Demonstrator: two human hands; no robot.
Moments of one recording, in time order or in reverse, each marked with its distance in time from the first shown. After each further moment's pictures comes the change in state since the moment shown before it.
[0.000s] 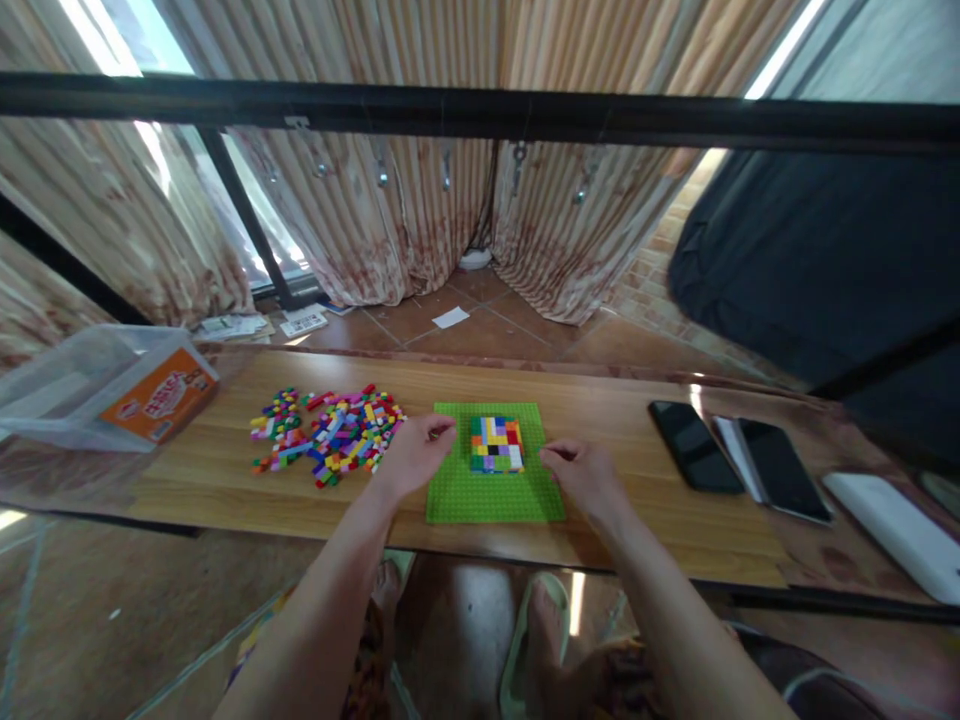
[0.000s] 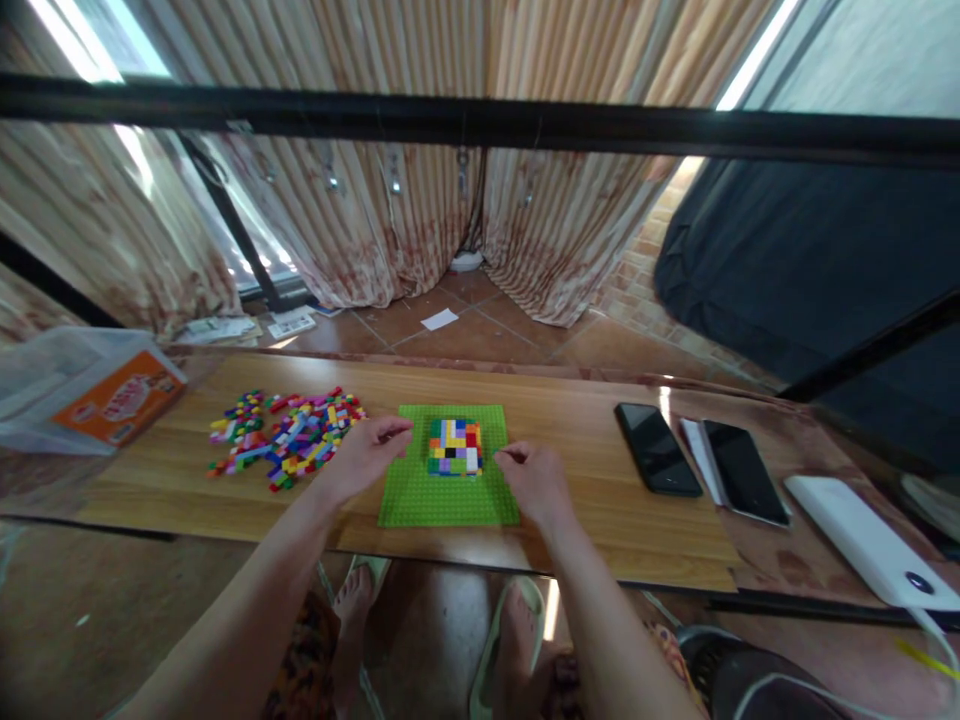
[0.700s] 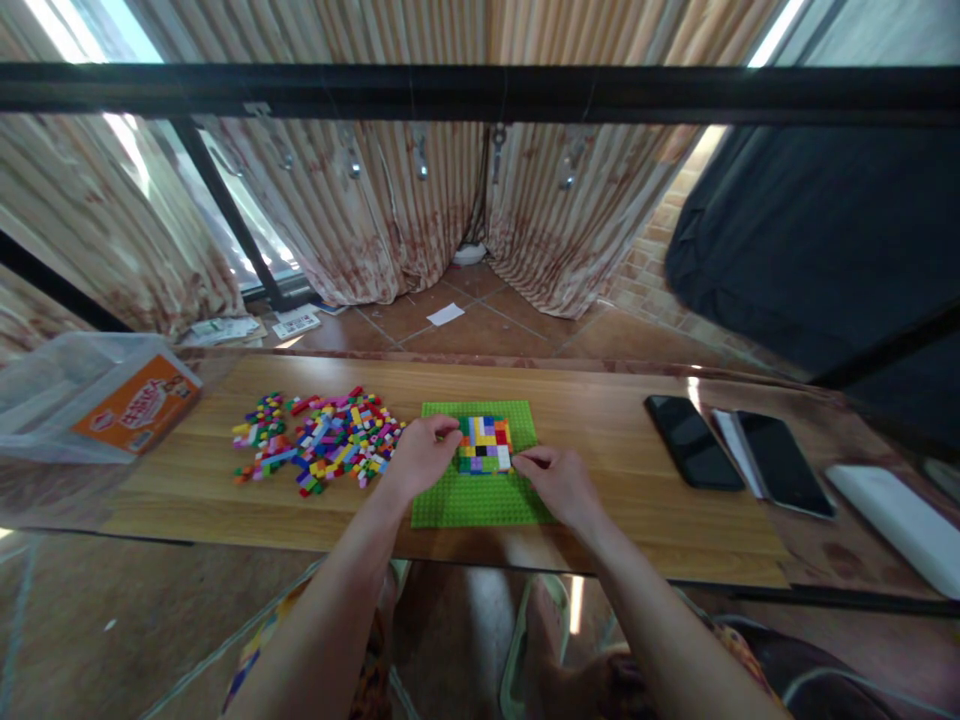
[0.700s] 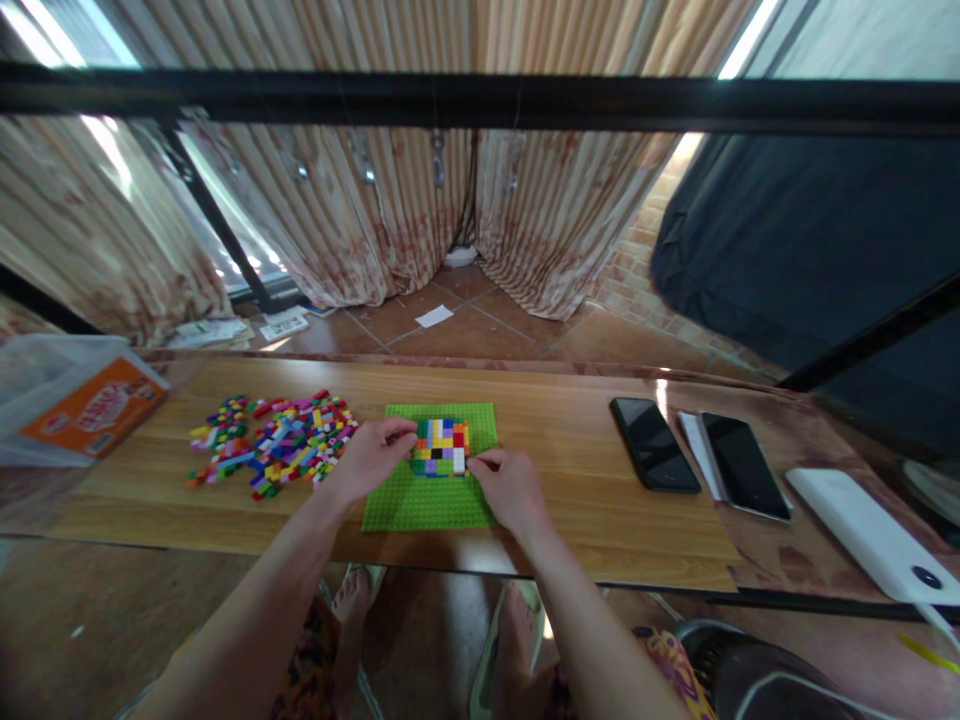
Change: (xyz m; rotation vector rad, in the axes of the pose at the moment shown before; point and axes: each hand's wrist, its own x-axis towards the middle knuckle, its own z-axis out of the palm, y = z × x) left_hand 0.009 0.010 0.022 0.046 -0.010 -0.026; right_hand -0.005 -0.006 0.017 -0.034 -0.072 -0.050
